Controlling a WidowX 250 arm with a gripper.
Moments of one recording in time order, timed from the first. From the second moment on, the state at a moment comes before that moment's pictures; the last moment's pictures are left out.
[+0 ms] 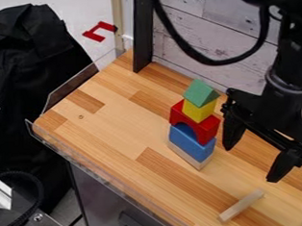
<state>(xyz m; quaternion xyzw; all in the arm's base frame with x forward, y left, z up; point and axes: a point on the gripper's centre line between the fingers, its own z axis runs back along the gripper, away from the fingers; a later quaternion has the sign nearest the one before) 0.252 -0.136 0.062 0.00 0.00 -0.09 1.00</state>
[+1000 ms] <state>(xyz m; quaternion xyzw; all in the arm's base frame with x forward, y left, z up) 0.281 -0.099 0.122 0.02 -0.05 -0.07 1.00</state>
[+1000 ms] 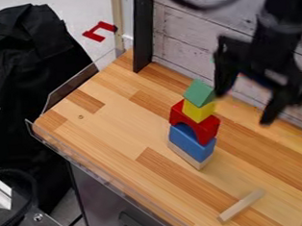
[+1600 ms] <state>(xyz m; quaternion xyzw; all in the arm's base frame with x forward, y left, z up) 0.284 -0.034 0.162 0.03 -0.03 0.00 1.00</state>
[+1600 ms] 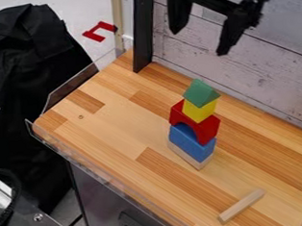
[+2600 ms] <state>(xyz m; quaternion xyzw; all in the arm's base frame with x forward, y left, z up) 0.278 -0.045 0.117 -0.01 0.08 -0.04 1.00</state>
